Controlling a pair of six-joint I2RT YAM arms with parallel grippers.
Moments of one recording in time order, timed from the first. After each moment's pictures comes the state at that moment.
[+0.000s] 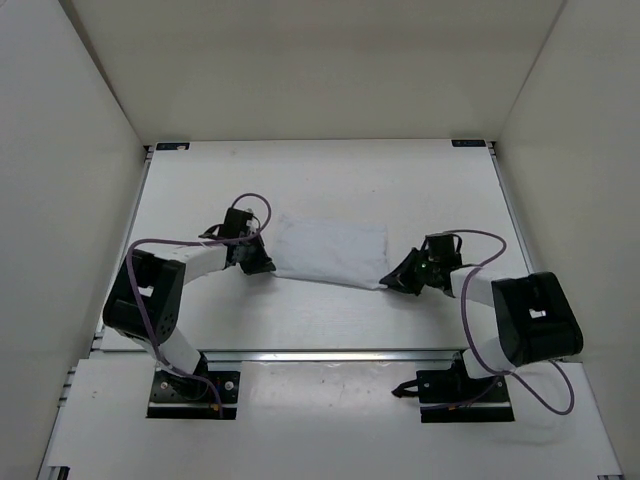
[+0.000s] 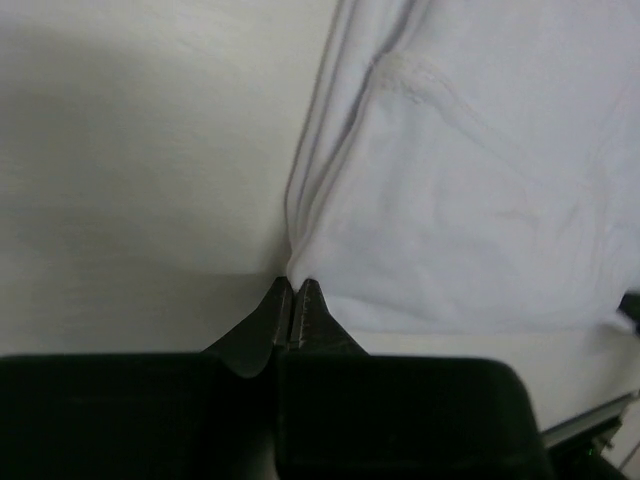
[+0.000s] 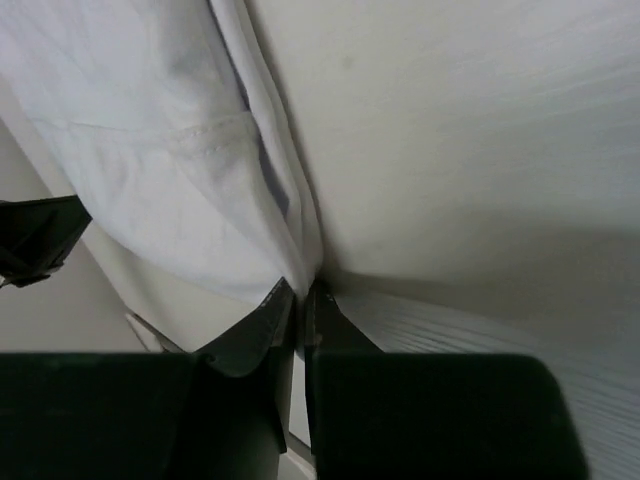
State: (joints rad) left arm -0.29 1.63 0.80 -0.19 0.19 -0.66; right arm 0.21 1.47 0.47 0.10 -0.45 0.93
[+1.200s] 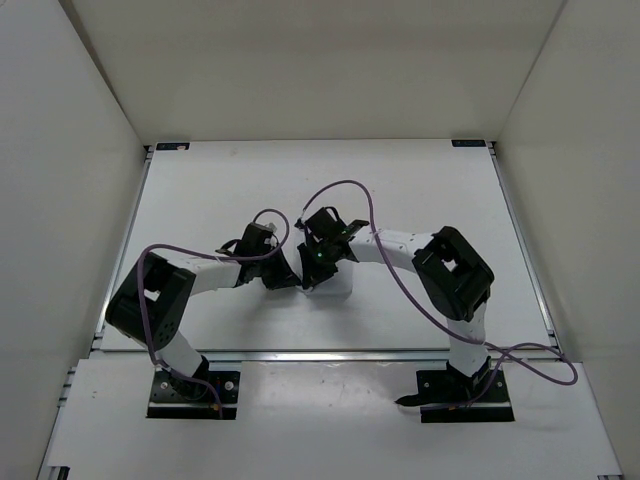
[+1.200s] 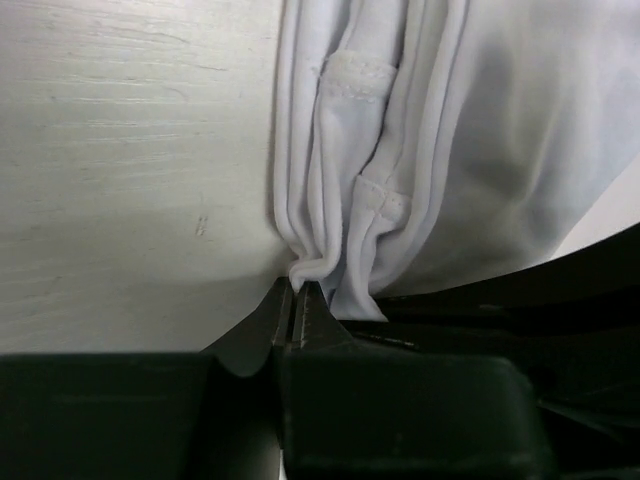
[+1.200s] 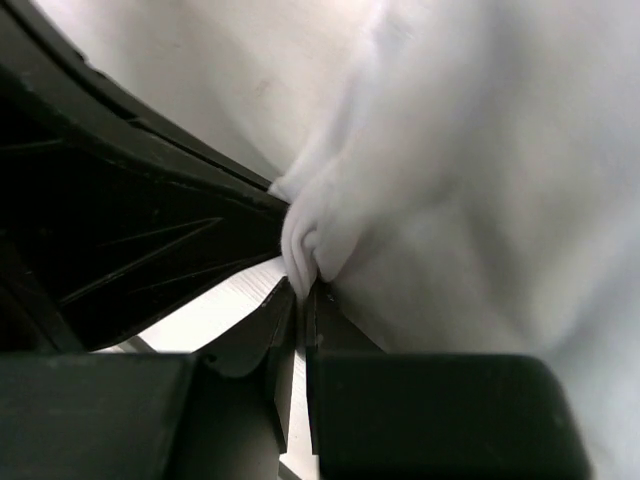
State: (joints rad) left arm -0.49 1.61 0.69 -0.01 0.28 -0.86; right arm 0.81 1.95 1.30 -0.40 -0.32 0.43
